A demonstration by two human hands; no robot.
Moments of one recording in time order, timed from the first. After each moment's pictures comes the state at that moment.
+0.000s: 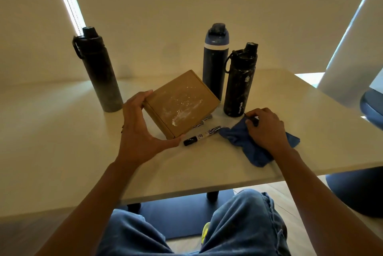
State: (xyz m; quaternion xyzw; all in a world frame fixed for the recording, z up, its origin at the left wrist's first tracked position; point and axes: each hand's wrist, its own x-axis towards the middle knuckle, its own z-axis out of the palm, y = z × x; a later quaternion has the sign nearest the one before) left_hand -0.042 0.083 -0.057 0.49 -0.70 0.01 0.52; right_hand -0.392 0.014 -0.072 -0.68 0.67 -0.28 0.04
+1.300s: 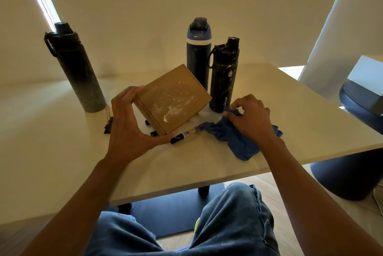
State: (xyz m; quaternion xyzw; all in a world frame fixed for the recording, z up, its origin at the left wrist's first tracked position) left_hand -0.053 0.068 -0.058 0.47 -0.72 0.03 0.51; right_hand -0.390 0.019 -0.049 -0.70 0.66 -0.29 0.02
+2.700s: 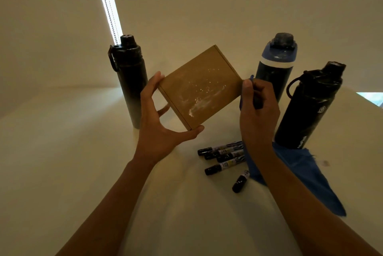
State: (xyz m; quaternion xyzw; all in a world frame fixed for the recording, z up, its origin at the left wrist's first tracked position) left_hand 0.016 0.008 -0.023 0.46 -0.65 -0.05 0.60; right_hand -0.192 -0.060 -0.010 -0.54 0.44 -0.70 0.16
